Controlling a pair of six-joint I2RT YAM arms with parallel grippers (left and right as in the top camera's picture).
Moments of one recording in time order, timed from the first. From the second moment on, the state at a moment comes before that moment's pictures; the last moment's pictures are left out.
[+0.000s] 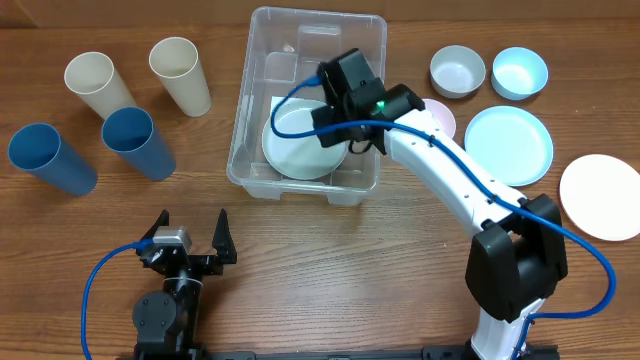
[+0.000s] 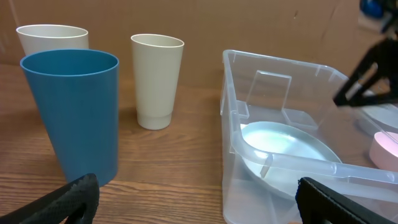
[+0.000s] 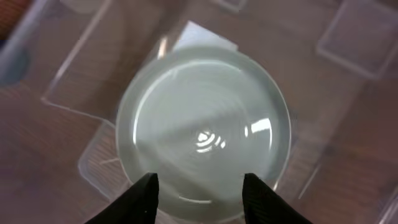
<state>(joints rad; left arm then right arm) -0.03 0.01 0.01 -0.08 0.02 -0.16 0.54 1.96 1.68 -0.73 -0.09 0.14</state>
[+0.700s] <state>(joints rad) -0.03 0.01 0.01 -0.08 0.02 -0.16 0.58 2.24 1.69 -0.38 -0.10 0.10</state>
